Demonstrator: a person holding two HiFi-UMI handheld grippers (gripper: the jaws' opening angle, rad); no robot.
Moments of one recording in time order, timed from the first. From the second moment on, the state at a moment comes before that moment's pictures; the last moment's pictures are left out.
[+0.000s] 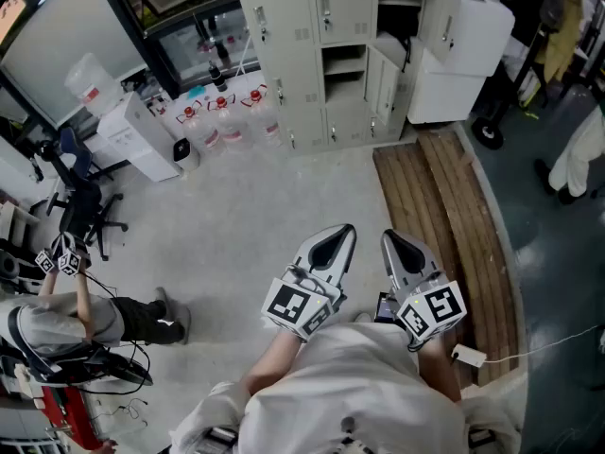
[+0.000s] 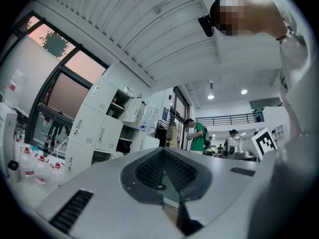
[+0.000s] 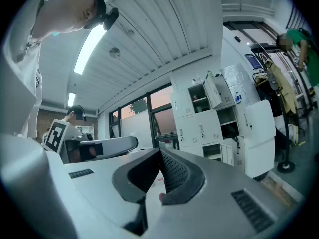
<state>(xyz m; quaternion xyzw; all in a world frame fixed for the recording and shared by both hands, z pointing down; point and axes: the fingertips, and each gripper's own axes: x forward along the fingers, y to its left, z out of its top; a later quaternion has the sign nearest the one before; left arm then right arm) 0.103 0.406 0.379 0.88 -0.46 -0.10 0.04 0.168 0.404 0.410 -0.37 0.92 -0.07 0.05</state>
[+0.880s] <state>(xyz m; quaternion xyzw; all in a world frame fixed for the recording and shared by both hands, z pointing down) 0.144 0.411 0.390 0.86 -0.51 -0.09 0.05 0.224 0.405 0.417 -0.33 0.94 -0.08 0.05</state>
